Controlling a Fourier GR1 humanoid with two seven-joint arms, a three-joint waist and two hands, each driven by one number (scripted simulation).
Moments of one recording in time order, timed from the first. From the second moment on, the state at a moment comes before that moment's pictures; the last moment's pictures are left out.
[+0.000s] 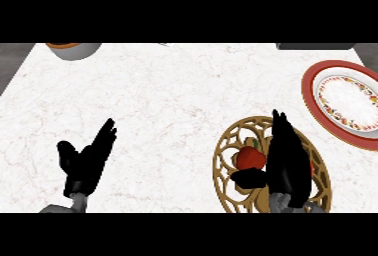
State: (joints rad) left arm -0.02 0.28 -0.25 -1.44 0.31 0.21 0.13; right arm -0.16 -0.11 0.45 -1.84 0.97 -0.03 1.18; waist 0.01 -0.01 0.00
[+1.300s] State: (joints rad) left arm -0.01 0.25 -0.20 -1.45 0.26 0.16 0.17; right arm -0.16 -0.01 0.37 -1.61 1.06 0.08 1.07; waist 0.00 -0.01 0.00
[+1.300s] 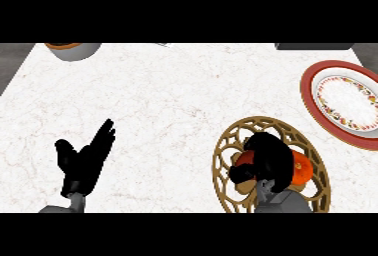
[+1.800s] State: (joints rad) left arm 0.02 0.22 -0.19 -1.46 0.24 0.16 0.15; right arm -0.07 -0.09 0.53 -1.75 1.09 0.08 0.83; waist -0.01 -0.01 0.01
